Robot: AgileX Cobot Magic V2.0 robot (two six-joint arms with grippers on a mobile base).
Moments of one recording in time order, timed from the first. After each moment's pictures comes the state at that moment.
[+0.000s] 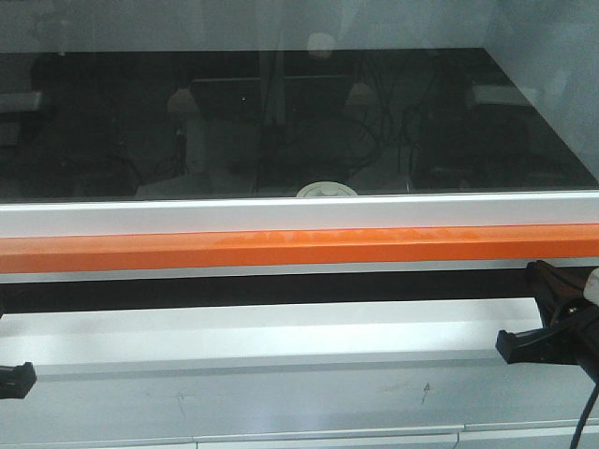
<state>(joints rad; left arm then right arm) -0.06 0.76 -0.13 0.08 -0.27 -0.13 0.10 1.00 -0.20 -0.13 -0.55 0.10</state>
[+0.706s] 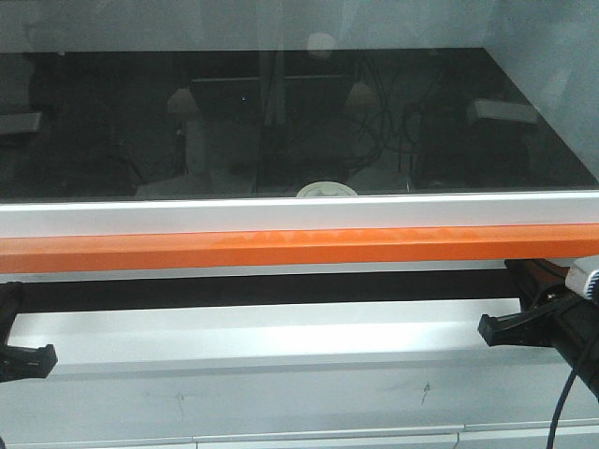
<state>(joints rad) -0.06 0.97 -0.13 0.08 -0.49 -0.12 0.10 1.21 -0.20 -0.13 -0.82 0.12</state>
